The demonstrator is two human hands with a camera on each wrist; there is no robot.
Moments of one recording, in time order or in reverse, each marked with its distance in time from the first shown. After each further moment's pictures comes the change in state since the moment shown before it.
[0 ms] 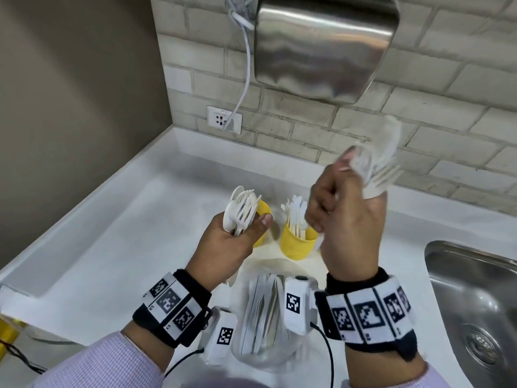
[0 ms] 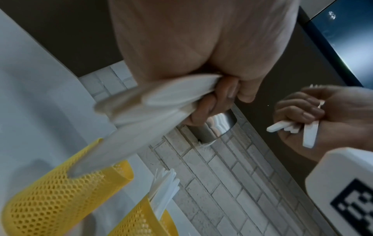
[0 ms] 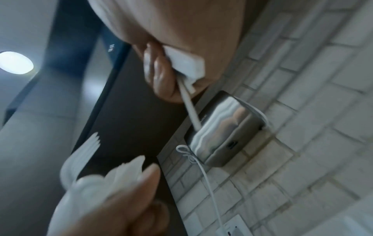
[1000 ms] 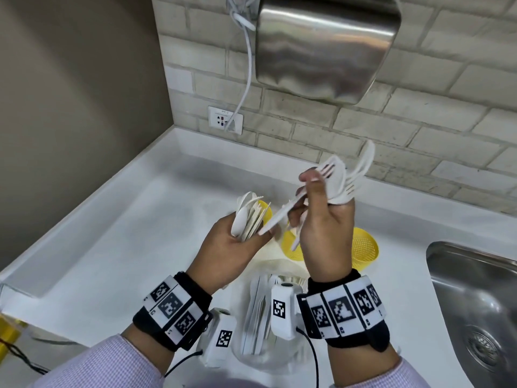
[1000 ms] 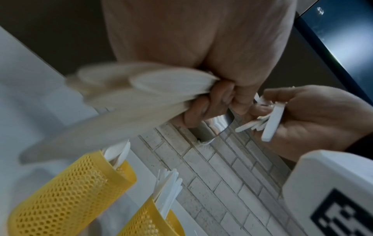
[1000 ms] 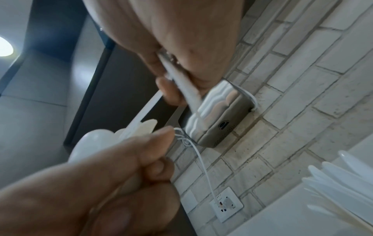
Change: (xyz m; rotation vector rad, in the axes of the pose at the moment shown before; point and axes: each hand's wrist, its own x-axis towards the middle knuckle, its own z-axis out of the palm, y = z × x) left_hand -0.006 0.008 0.004 0.176 0.031 -0.002; right_hand -0.002 0.040 0.003 -0.134 0.091 0.008
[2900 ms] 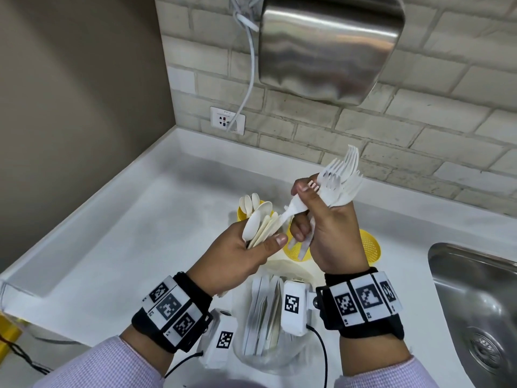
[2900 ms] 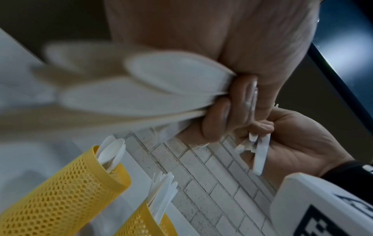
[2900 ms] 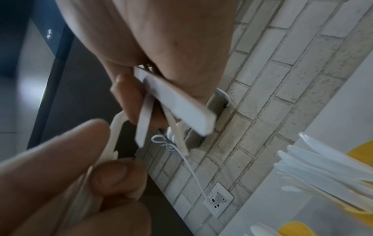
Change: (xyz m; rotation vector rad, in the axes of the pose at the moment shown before) left_hand -0.001 -0.006 -0.005 -0.053 -0.248 -0.083; right_hand 0.010 0.001 -0.019 0.088 -0.239 0.214
